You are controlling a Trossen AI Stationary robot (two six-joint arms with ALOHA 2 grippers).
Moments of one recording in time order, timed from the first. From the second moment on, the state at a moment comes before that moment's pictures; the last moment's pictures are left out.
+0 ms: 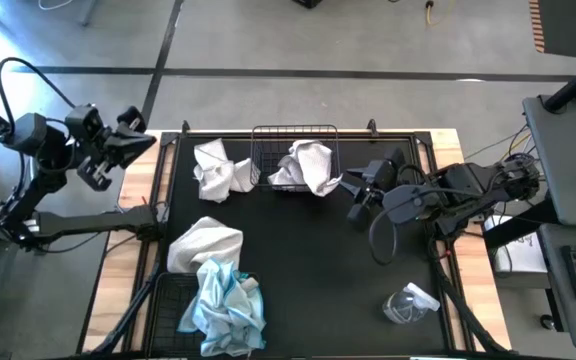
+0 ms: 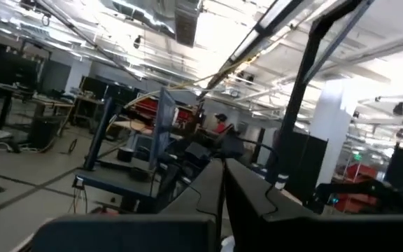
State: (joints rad) left arm 0.38 0.63 1.25 -0.28 0.38 -0.44; right arm 0.34 1.41 1.74 -1.05 0.80 0.47
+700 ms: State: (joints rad) left arm 0.37 0.66 1.25 -0.28 0.30 -0.50; right arm 0.34 1.40 1.74 -1.05 0.82 0.47
